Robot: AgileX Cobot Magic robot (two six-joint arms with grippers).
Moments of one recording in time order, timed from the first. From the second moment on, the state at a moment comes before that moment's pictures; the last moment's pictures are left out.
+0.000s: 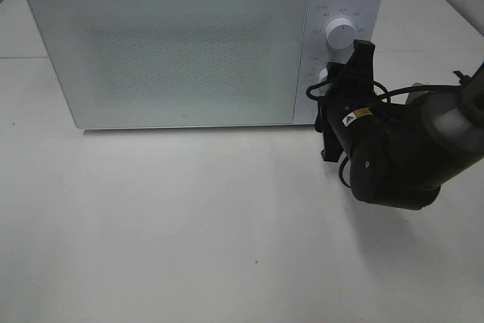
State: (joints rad) left arm 0.05 0.00 -0.52 -0.09 1.08 0.04; right arm 0.56 2.05 -0.73 0.62 -1.18 1.50
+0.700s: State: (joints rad) left arm 0.05 0.00 -0.52 -0.09 1.08 0.04; right arm 0.56 2.02 -0.70 0.54 -1.20 1.50
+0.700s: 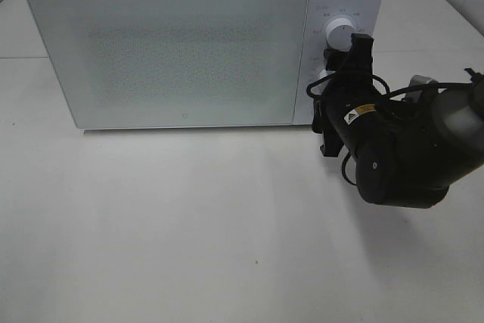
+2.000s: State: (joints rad) left arm 0.05 0.00 -0.52 -0.09 1.08 0.04; right arm 0.56 1.50 -0.44 0.28 -0.50 0.67
